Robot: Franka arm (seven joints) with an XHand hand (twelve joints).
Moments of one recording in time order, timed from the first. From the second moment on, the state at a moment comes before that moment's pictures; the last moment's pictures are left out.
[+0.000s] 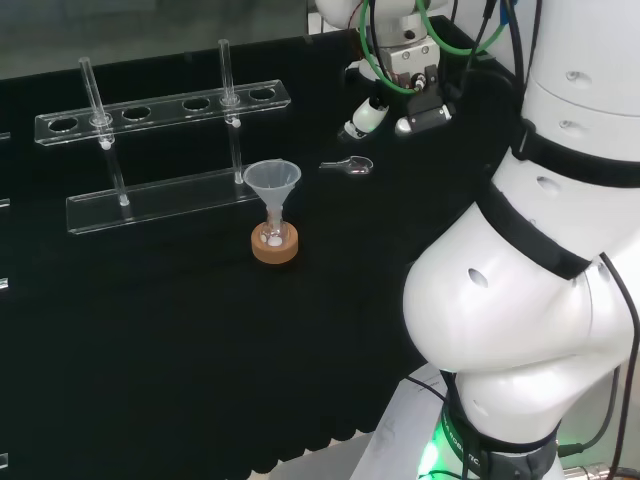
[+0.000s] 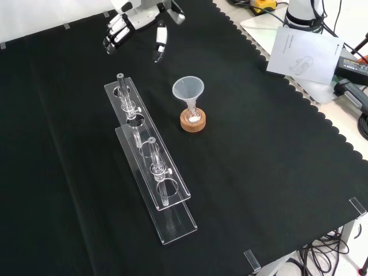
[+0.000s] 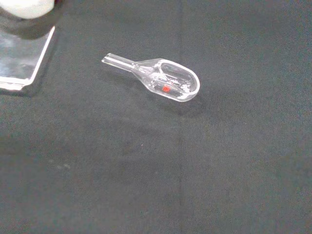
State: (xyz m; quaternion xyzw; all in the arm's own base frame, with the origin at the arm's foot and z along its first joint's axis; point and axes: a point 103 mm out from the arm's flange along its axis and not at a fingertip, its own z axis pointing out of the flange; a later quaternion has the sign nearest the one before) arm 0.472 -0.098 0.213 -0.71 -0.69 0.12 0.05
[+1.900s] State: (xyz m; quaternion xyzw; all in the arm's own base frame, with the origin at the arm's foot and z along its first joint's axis) arm 0.379 0.017 0.276 -0.68 -0.70 0.16 0.10
